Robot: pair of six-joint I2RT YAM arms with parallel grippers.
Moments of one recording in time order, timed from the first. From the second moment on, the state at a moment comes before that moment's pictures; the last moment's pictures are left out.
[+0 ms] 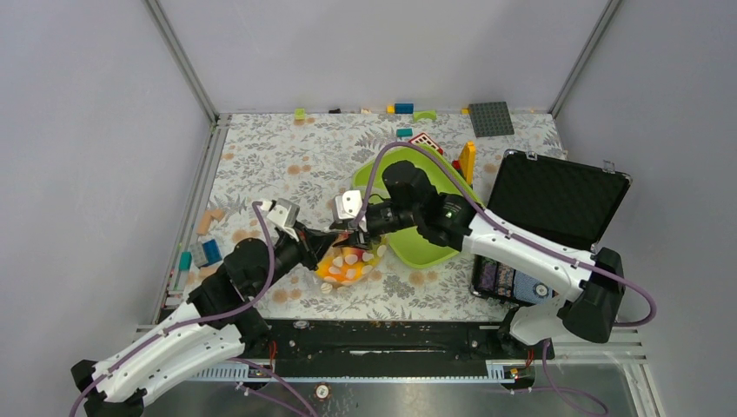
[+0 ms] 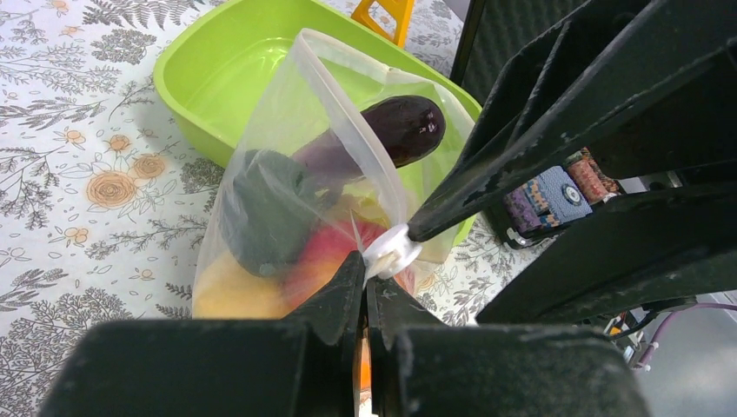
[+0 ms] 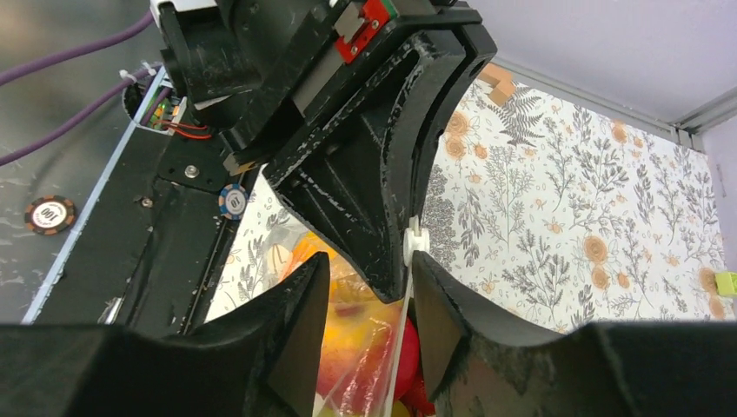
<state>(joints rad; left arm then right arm) -0.88 0.48 0.54 -0.19 -0.14 -0.41 0.98 1.41 1.28 -0.28 -0.66 -0.54</state>
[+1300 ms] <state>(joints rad) -0.89 0.48 0.55 -0.22 -0.05 -0.35 1.00 1.44 1.34 -0.34 -0.57 -0.60</state>
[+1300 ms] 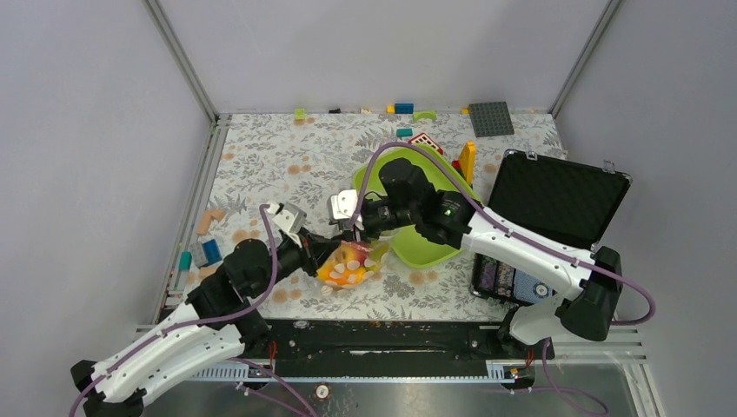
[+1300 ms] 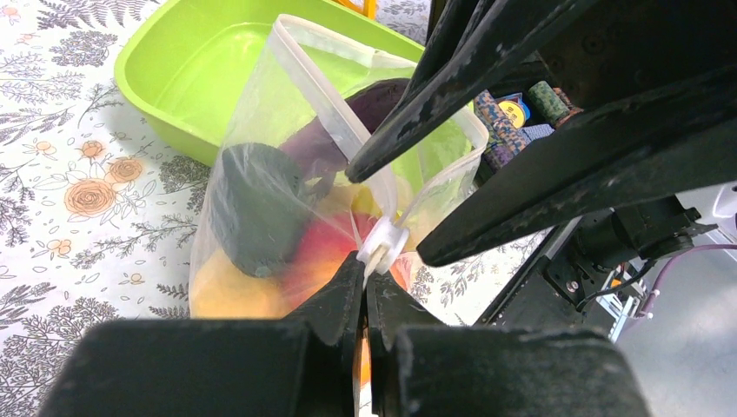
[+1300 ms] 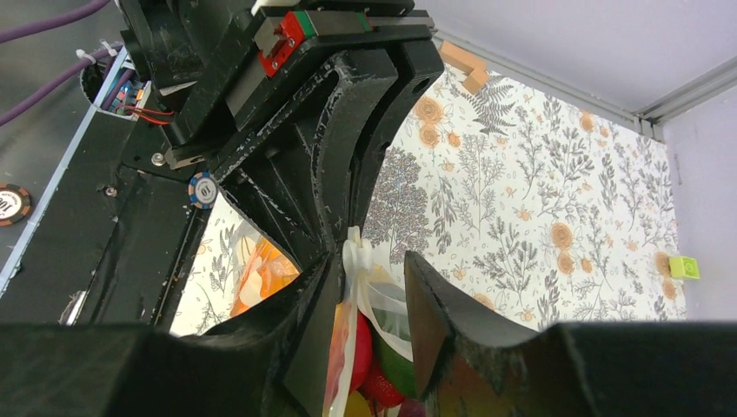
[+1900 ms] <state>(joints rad) -0.89 0.47 0.55 -0.23 -0.02 -0.33 1.02 1.47 1.35 -0.36 -0.59 -0.59</state>
